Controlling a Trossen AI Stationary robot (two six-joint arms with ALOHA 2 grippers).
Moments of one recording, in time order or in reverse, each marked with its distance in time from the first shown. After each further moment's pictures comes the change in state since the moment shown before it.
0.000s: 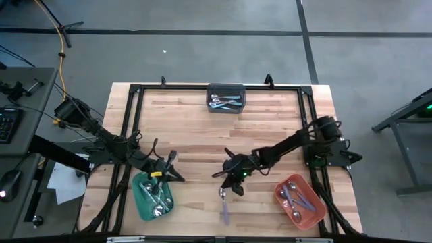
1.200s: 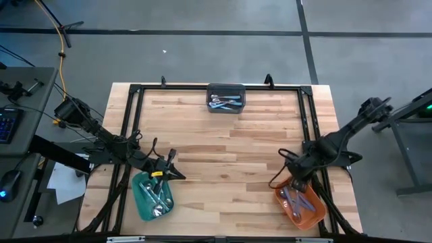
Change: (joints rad) left arm 0.000 0.000 0.000 -0.003 -0.057 -0.009; right arm 0.368 -0.881 0.001 -1.558 0.062 0.641
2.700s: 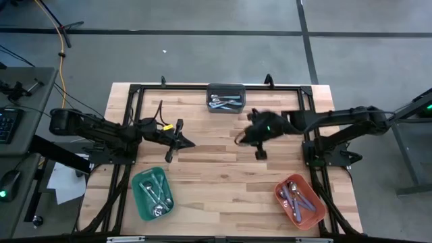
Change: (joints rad) left arm 0.679 0.000 0.001 0.081 0.592 0.090; right arm -0.559 0.225 0.163 0.609 0.190 -1.314
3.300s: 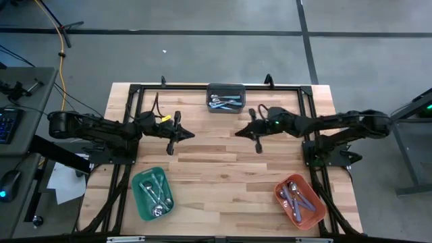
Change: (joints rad) left arm 0.135 -0.011 0.000 0.017 0.023 0.015; right arm -0.248 0.009 -0.449 0.883 -0.247 -0.117
